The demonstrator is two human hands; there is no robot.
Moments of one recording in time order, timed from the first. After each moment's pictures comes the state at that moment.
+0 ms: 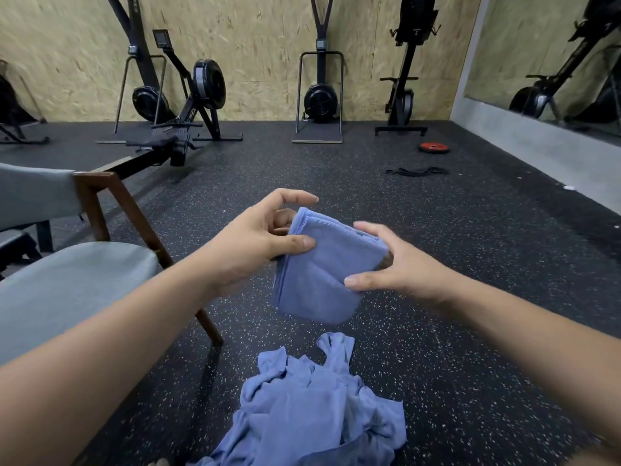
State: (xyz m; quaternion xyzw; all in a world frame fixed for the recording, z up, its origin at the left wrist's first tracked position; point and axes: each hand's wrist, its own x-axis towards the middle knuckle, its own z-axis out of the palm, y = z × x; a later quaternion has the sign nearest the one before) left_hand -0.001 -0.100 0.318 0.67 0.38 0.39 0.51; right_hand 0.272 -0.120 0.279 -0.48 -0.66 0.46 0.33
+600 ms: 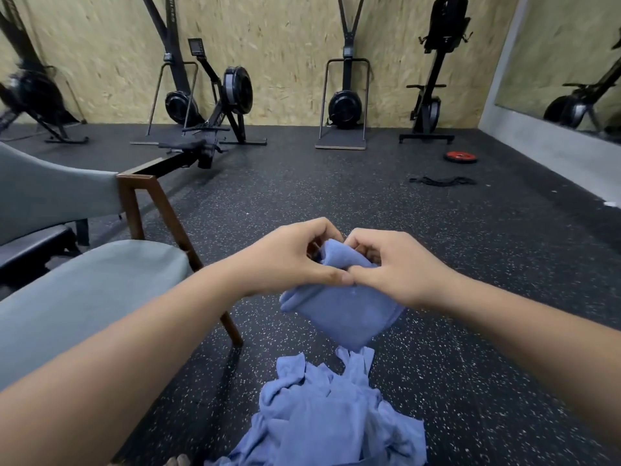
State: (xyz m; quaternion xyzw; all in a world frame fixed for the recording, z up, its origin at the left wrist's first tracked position) left_hand -0.011 -0.102 0.328 0.80 0.45 0.26 0.31; right_hand 0.220 -0.103 0.308 -0.44 -0.82 0.23 0.30
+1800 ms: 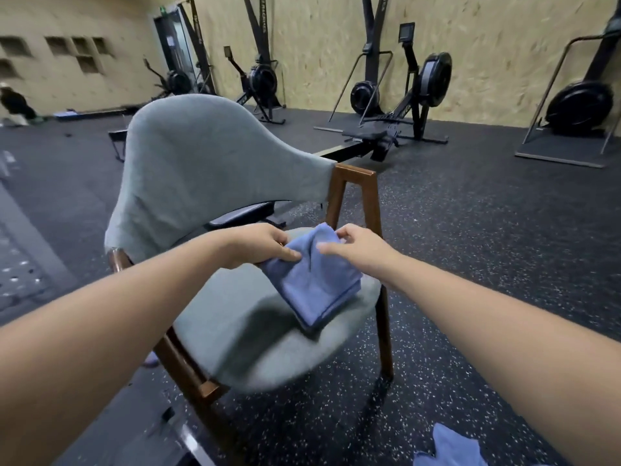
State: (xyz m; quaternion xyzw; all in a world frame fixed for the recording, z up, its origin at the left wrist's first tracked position) left_hand -0.432 -0.046 0.276 0.50 0.77 0.21 0.34; right_hand -0.224 0.084 0.232 -0.35 -0.81 0.42 0.20
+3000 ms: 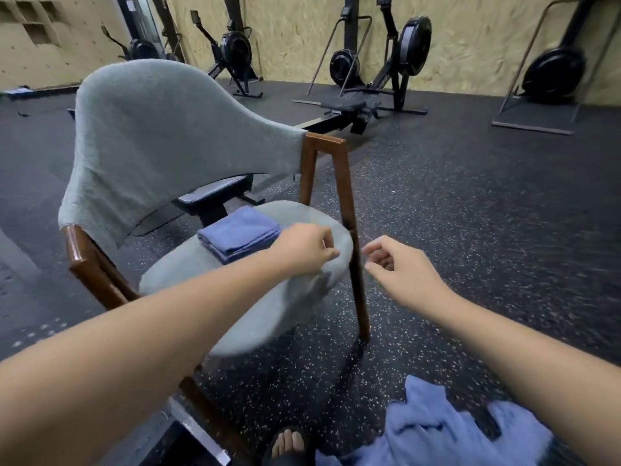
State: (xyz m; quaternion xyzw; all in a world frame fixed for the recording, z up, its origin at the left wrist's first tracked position) left_hand -0.316 -0.005 0.218 0.62 0.77 0.11 0.09; right_hand -0.091 0.050 0.186 -0.37 -0.83 0.32 0.25
